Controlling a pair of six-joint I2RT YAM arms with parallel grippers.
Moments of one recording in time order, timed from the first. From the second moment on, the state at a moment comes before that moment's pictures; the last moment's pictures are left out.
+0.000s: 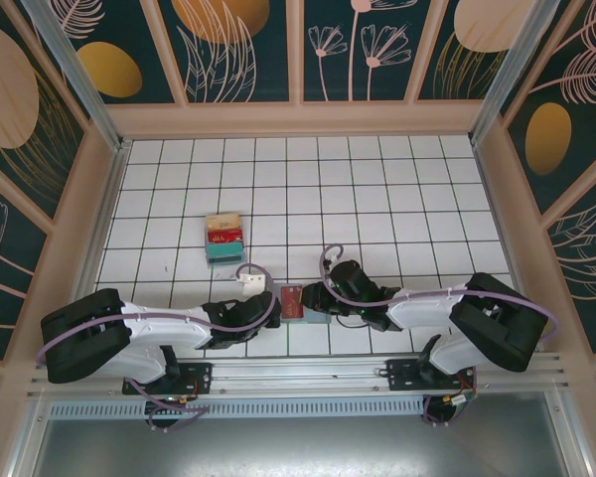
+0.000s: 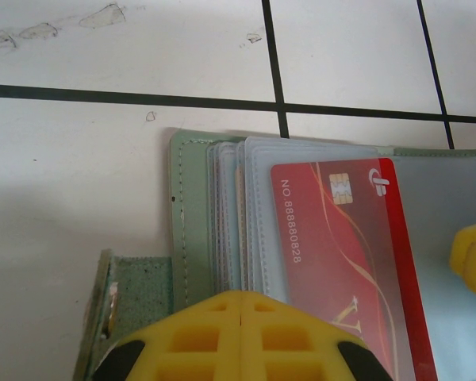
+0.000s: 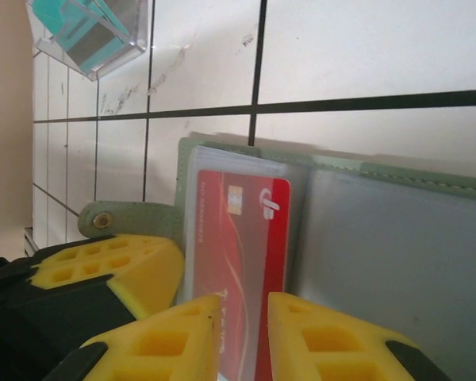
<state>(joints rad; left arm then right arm) -1.16 1.35 0.40 0.05 -0.38 -1.07 0.95 1.41 0.37 0.38 -0.20 1.04</state>
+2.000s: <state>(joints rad) -1.16 1.35 0.40 0.05 -0.38 -1.08 0.91 1.41 0.31 0.42 -0.21 1.07</state>
